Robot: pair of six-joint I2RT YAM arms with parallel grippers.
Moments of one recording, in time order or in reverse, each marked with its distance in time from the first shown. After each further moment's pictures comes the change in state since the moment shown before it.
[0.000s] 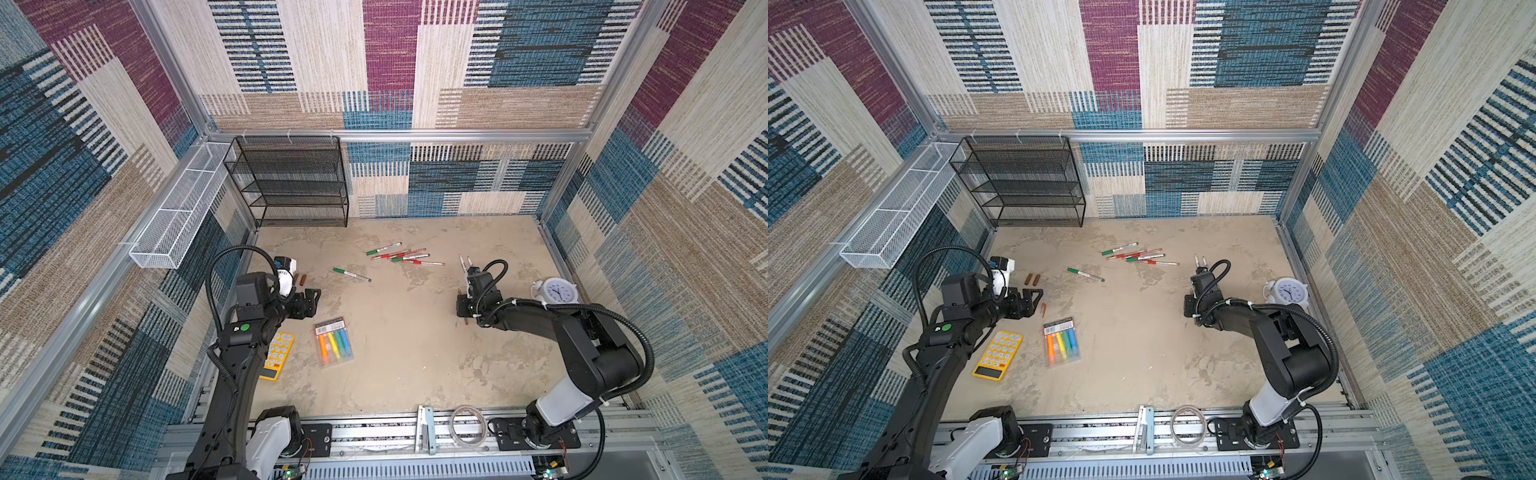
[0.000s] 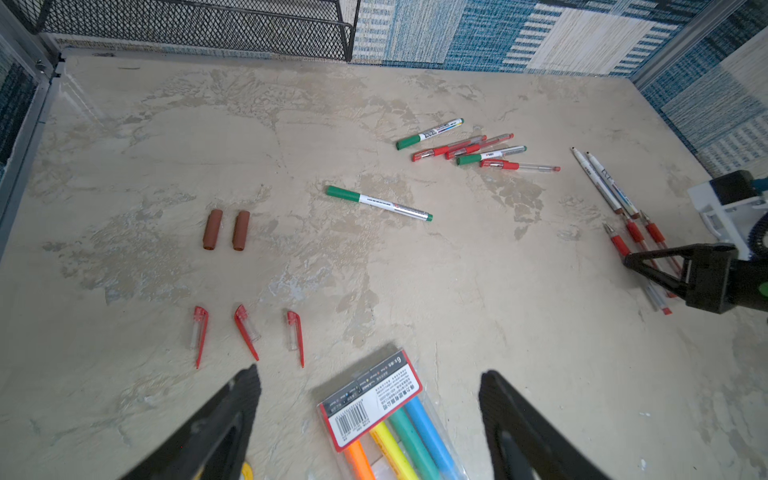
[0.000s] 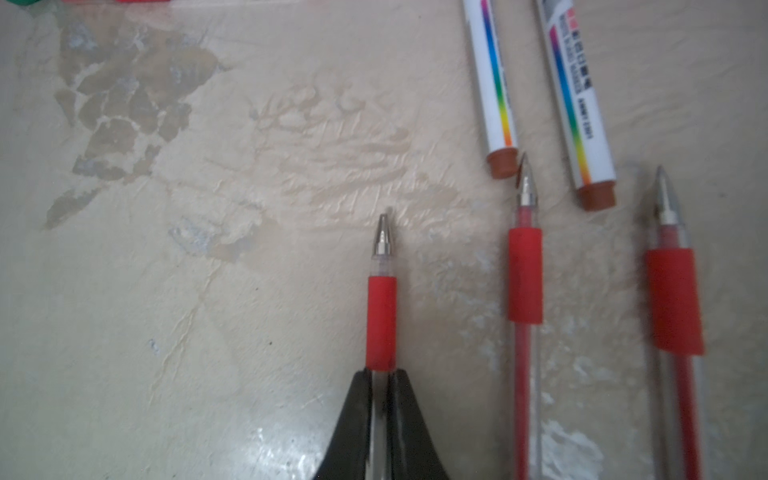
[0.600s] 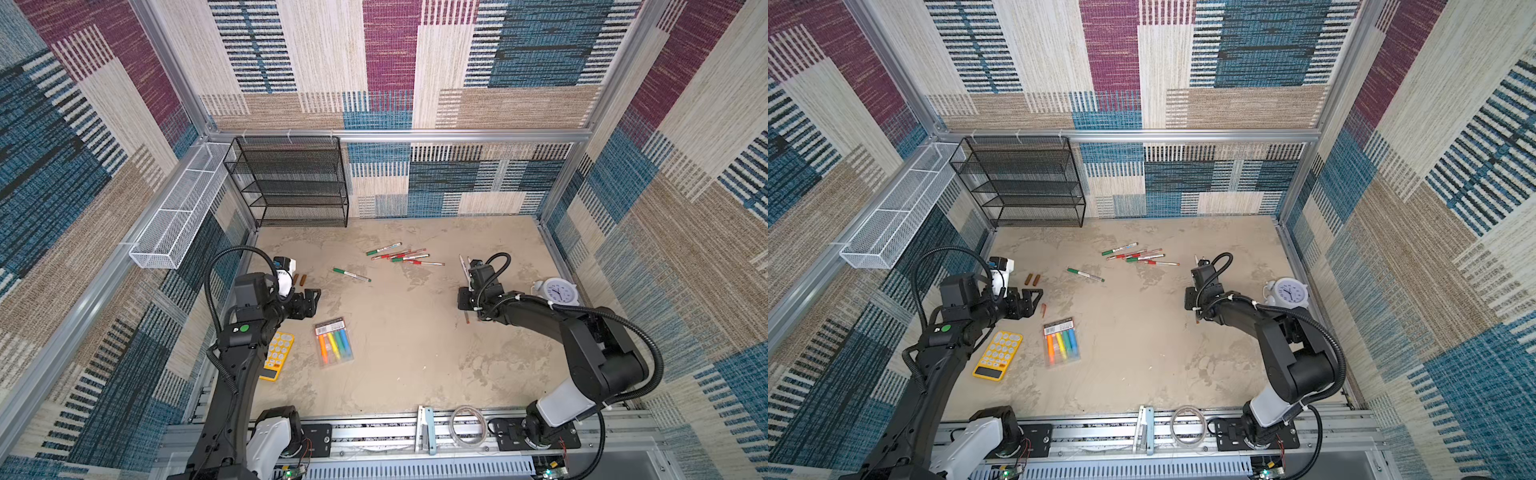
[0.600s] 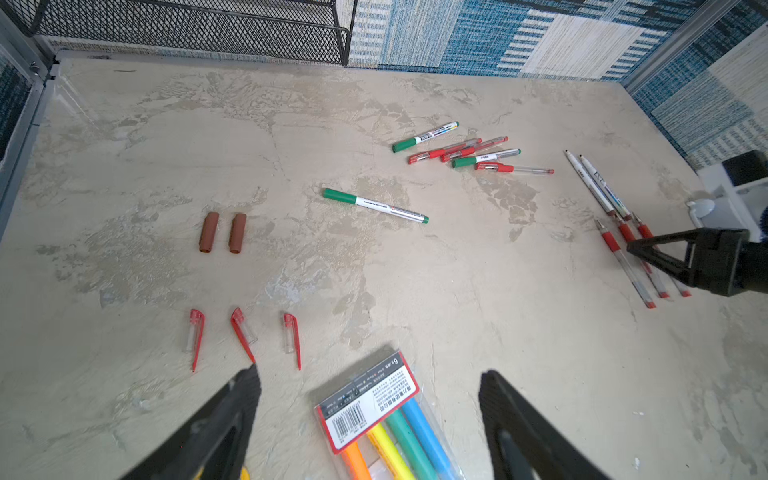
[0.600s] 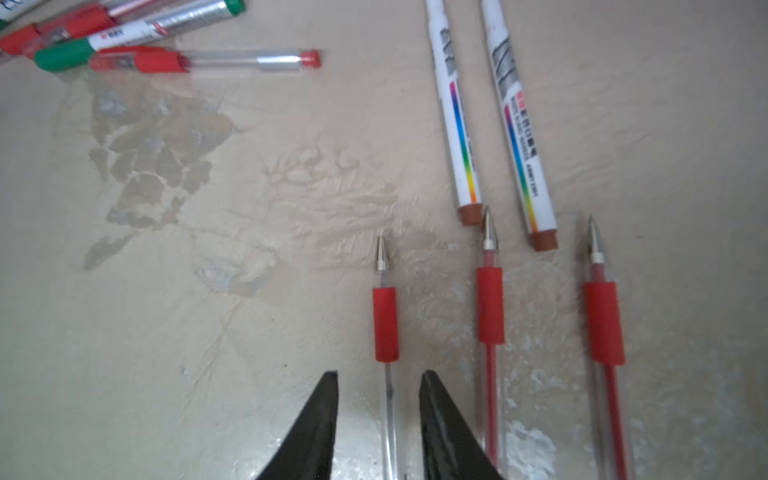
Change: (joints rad) left arm 0.011 -0.005 -0.003 0.004 0.014 -0.001; right arm -0.004 -0.058 0.080 -0.096 0.021 0.001
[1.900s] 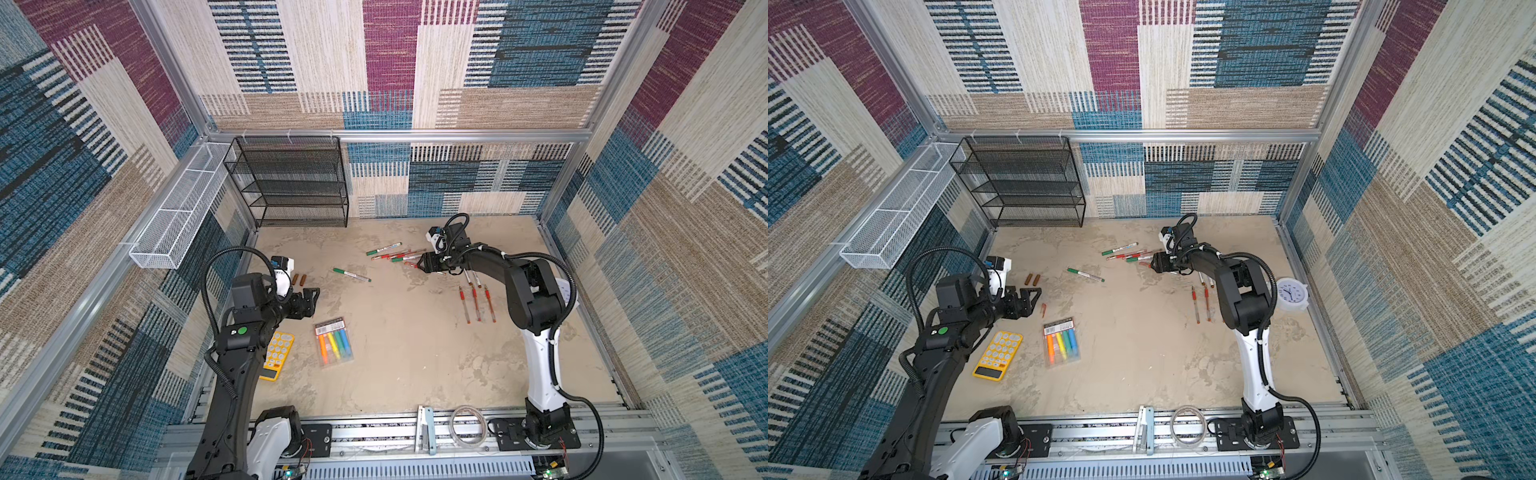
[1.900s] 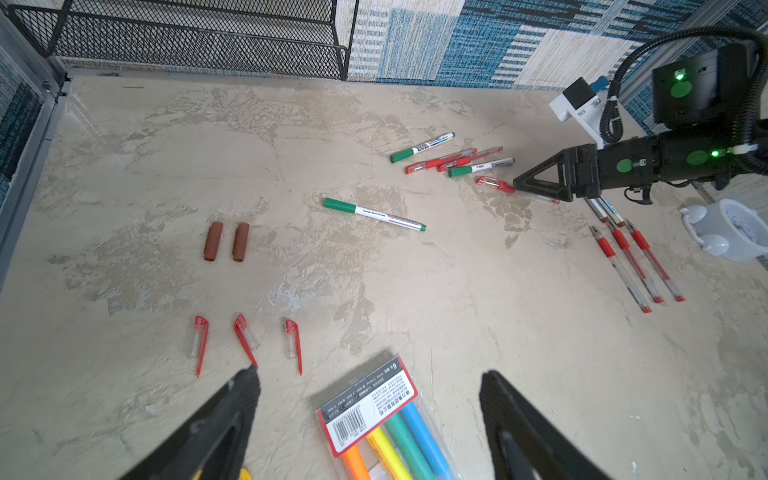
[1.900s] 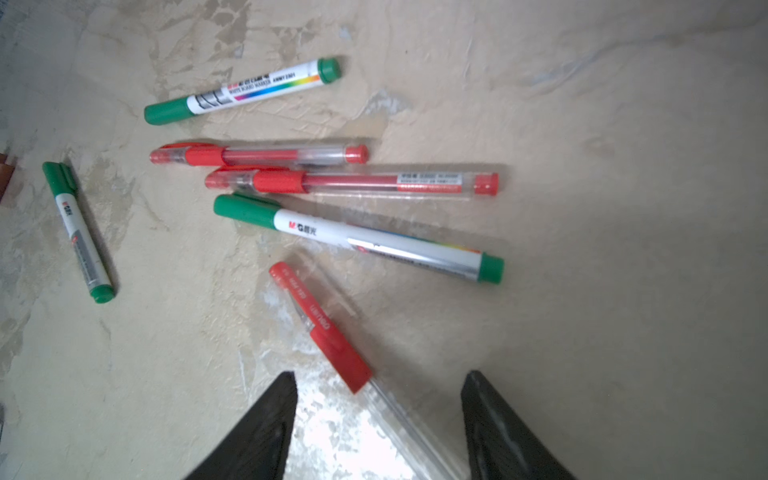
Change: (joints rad) left arm 0.010 -0.020 0.004 -0.001 0.011 0.007; right arm -0.037 0.646 0.787 -0.183 -0.442 -0.227
